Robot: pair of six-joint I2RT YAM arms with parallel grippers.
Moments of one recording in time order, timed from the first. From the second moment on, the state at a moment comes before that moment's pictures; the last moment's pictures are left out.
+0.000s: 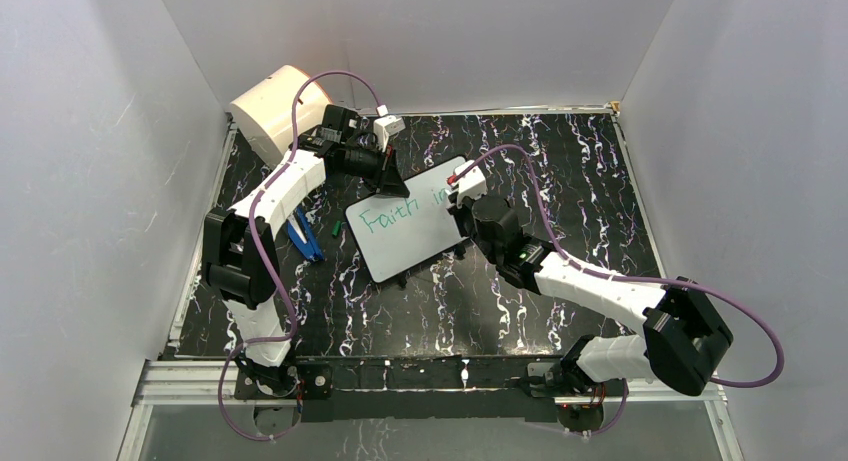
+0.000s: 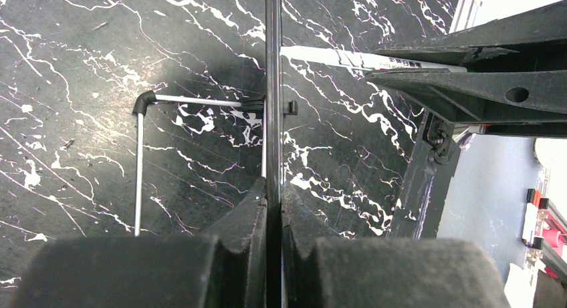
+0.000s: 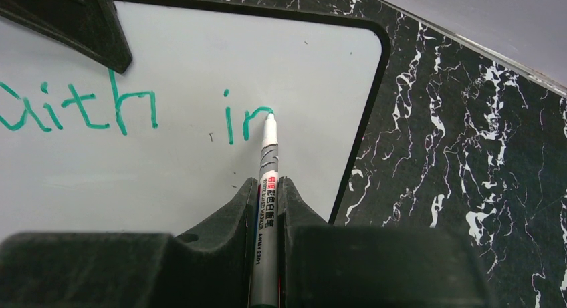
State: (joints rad) left arm -0.34 1.82 1.53 -0.64 0.88 0.16; right arm 0.85 1.28 0.76 0.24 0.39 -0.06
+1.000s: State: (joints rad) left arm -0.34 1.82 1.53 -0.64 0.87 0.16; right arm 0.85 1.26 0.74 0.16 0.38 -0.03
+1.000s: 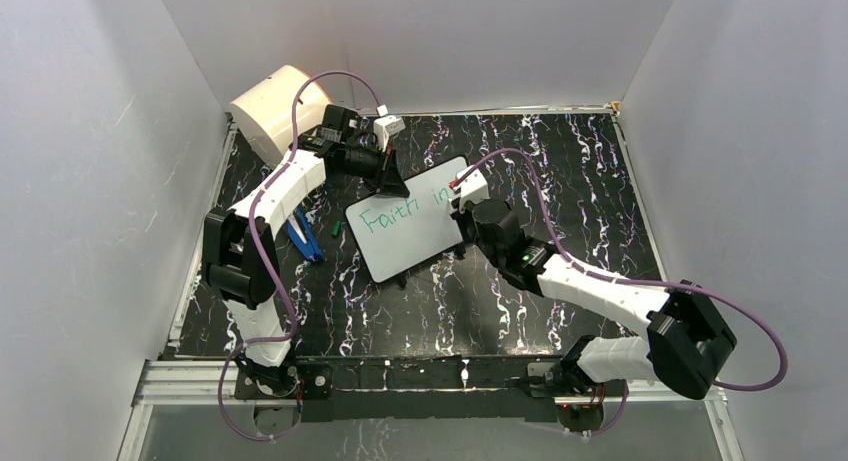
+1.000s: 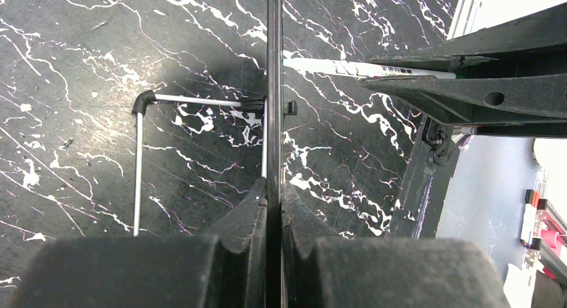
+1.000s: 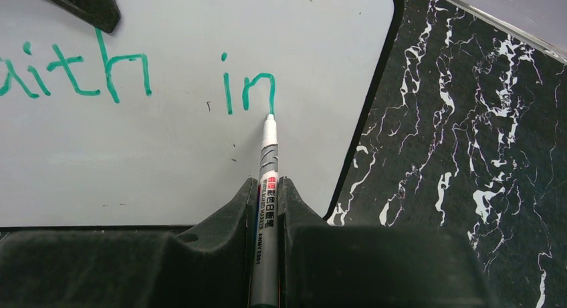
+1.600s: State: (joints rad) left arm -0.35 1.79 1.51 -0.61 0.74 0.12; right arm 0.85 1.17 0.74 0.12 0.32 -0.03
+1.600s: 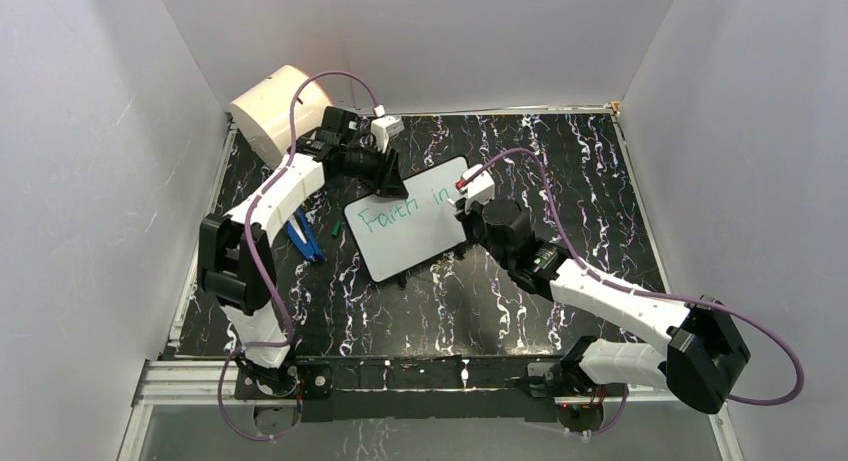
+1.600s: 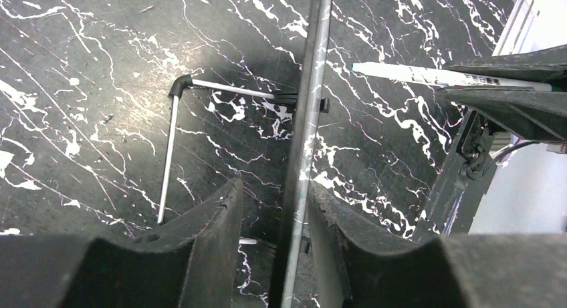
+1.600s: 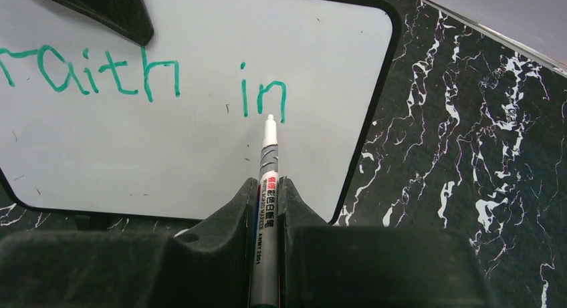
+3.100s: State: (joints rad) left arm -0.07 1.45 1.10 -0.47 1.00 0.08; right arm 1.10 1.17 0.77 0.07 0.37 -0.03
